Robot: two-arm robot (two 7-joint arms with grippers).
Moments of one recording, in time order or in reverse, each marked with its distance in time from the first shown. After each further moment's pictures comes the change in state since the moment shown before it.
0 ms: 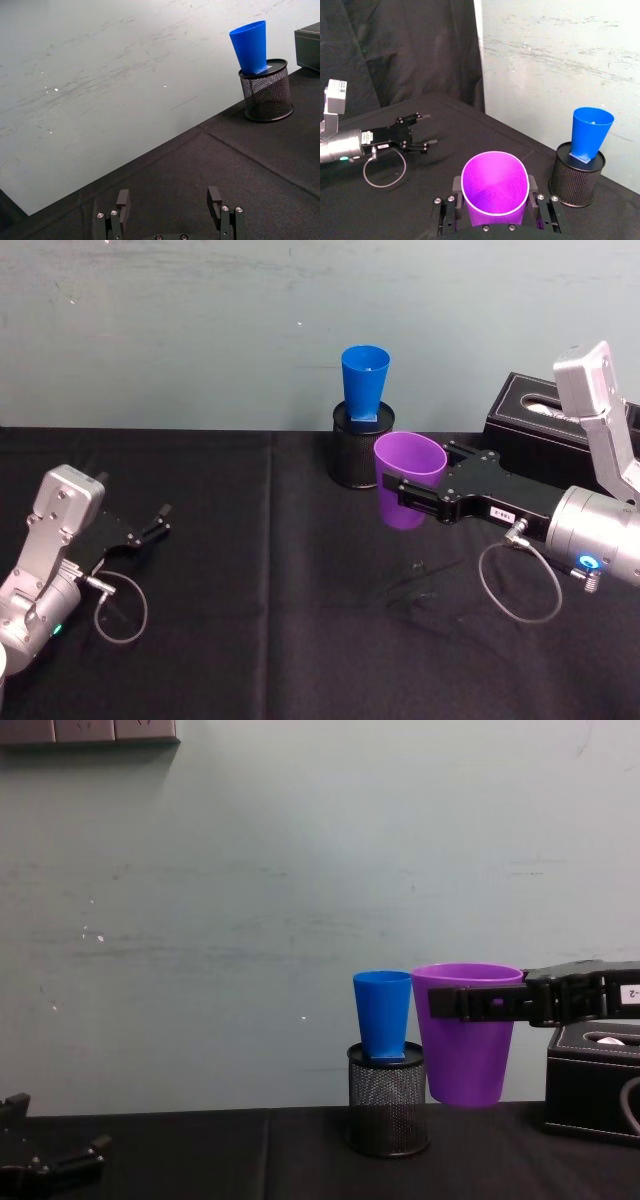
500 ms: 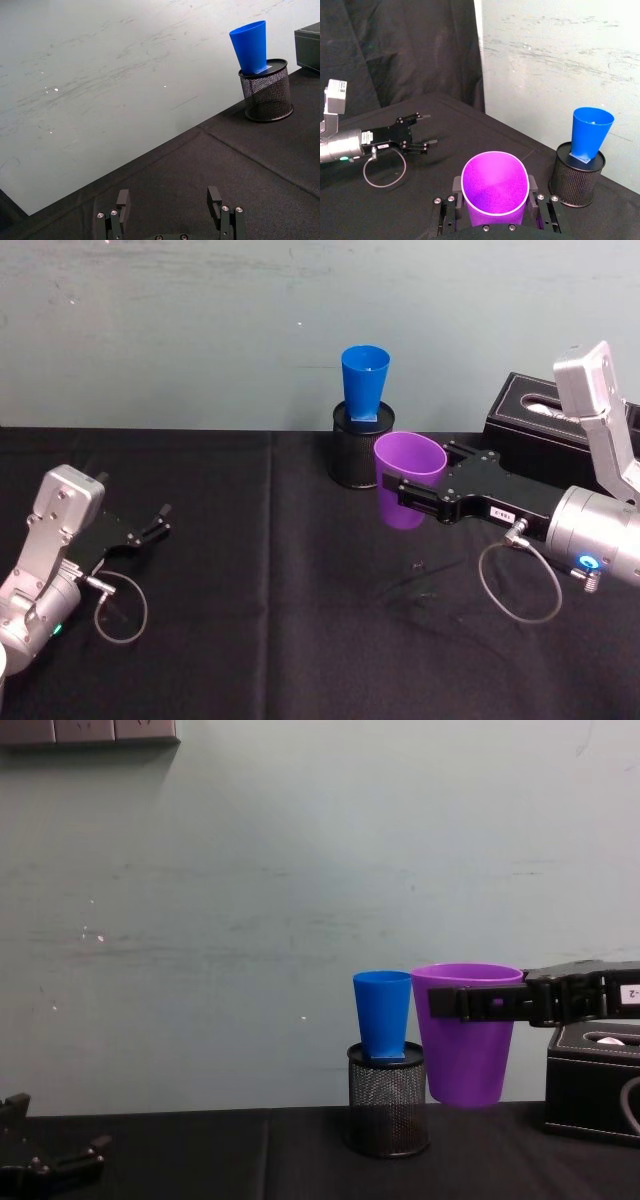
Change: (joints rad) left arm 0.000 0.000 0.000 0.000 0.000 0.000 0.000; right arm 0.000 0.000 0.000 0.000 0.000 0.000 0.000
